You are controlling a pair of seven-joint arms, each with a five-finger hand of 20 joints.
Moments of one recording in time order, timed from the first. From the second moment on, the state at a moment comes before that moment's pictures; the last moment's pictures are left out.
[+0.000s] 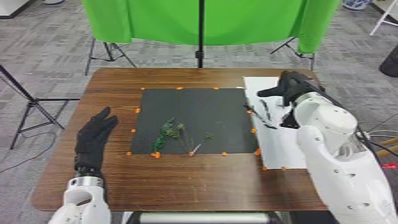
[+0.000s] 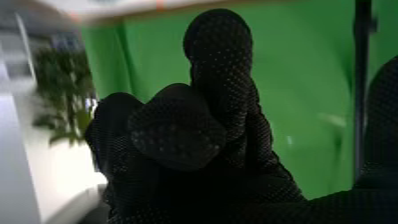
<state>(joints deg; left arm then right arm) 116.8 -67.4 -88.2 -109.9 50.9 16.6 18.4 -81.7 -66.5 80.3 -107.6 -144.0 -29.6 26.6</state>
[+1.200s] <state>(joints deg) 117.2 -67.6 -88.5 -110.1 50.9 16.6 18.4 -81.6 -71.3 71.6 -94.8 -162.1 -21.4 20.2</state>
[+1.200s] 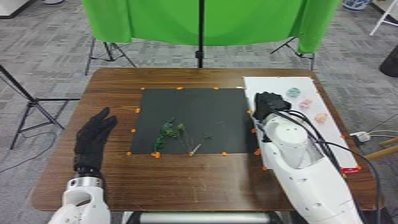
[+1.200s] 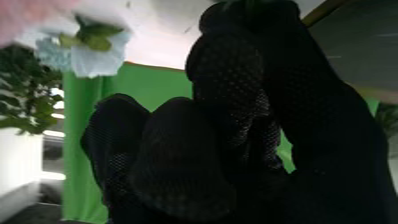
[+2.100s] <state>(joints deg) 117.0 -67.6 -88.3 -110.1 50.9 16.5 18.2 -88.4 -66.4 68.9 -111.3 -144.0 -8.1 21.5</state>
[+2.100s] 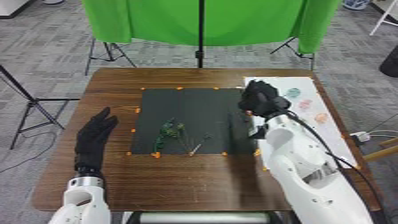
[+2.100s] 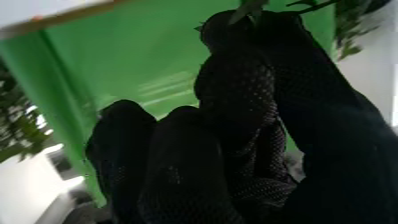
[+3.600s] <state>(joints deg) 117.0 -67.9 -88.5 -110.1 51.6 14.1 17.5 -94.3 -70.7 67.0 -111.6 -149.2 -15.2 20.9</state>
